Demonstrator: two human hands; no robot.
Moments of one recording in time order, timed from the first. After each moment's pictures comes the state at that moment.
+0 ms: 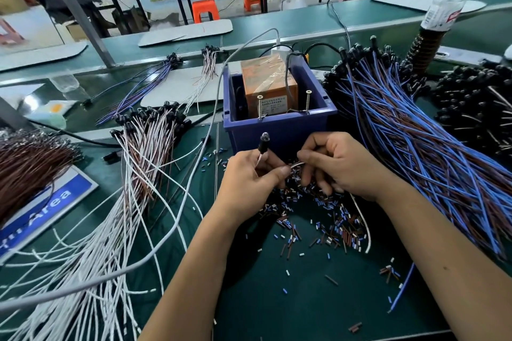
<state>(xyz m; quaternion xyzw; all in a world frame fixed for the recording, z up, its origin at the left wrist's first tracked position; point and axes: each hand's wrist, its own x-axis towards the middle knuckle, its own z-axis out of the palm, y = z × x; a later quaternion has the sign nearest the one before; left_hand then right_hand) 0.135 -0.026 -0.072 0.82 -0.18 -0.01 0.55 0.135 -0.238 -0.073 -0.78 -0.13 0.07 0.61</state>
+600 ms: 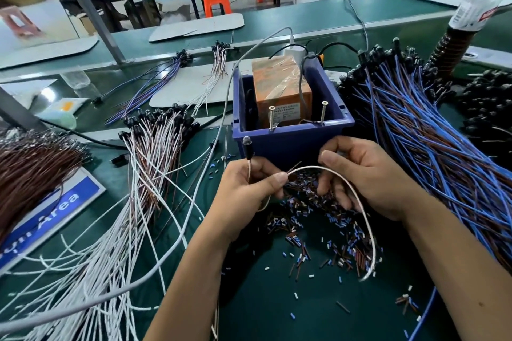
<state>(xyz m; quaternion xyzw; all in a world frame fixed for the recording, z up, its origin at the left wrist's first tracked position) 0.138 -0.012 -0.067 0.71 -0.12 -0.09 0.69 0.133 -0.246 -0.066 -0.70 -0.12 0.08 0.71</state>
